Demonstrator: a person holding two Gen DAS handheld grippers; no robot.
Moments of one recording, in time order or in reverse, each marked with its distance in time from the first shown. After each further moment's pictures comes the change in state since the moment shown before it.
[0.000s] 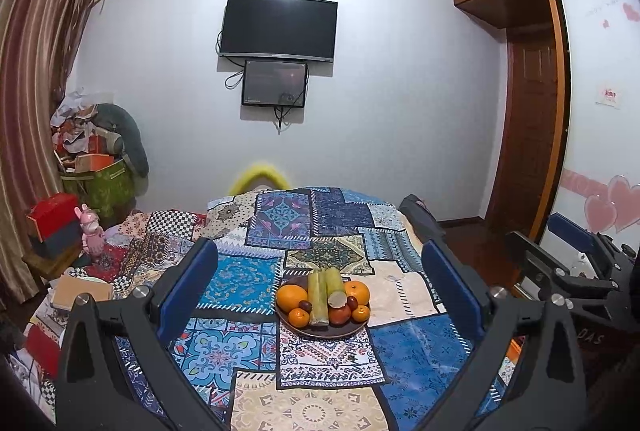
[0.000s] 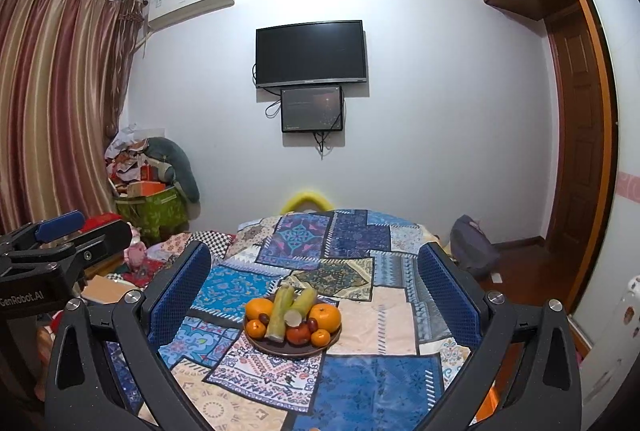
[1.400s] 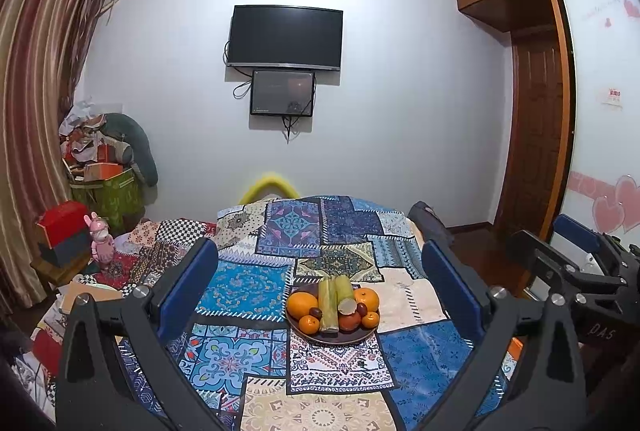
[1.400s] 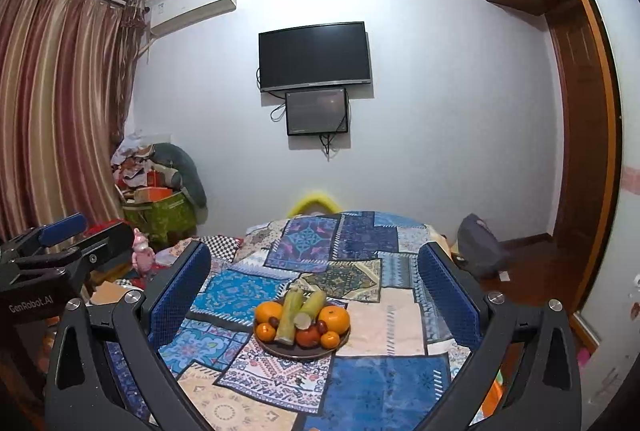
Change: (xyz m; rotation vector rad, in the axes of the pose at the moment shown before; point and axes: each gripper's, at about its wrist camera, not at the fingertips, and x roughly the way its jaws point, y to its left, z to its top) left arm -0.009 -0.004 0.003 0.012 -0.032 0.036; right arm -0.002 0.003 0.000 0.015 -0.009 0.023
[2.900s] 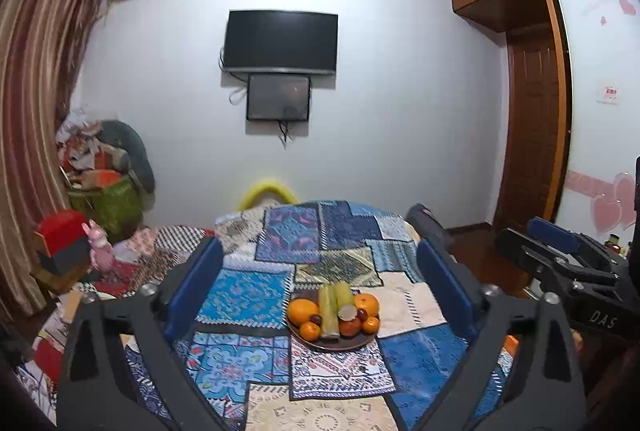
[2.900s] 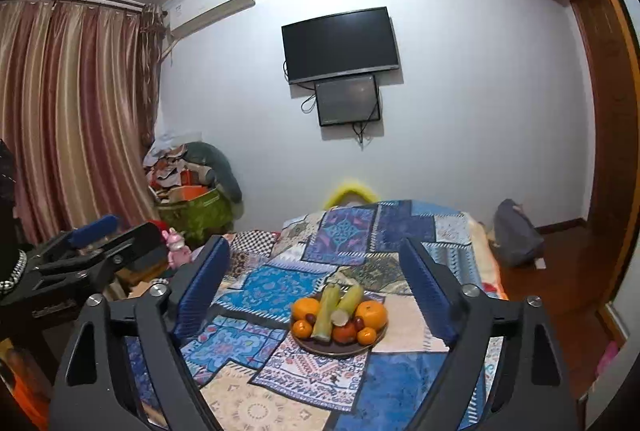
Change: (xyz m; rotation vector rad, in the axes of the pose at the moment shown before) left arm -0.001 0.000 0.008 0.023 -0.022 -0.004; right arm 0.019 -0.001 0.004 0.050 0.038 0.137
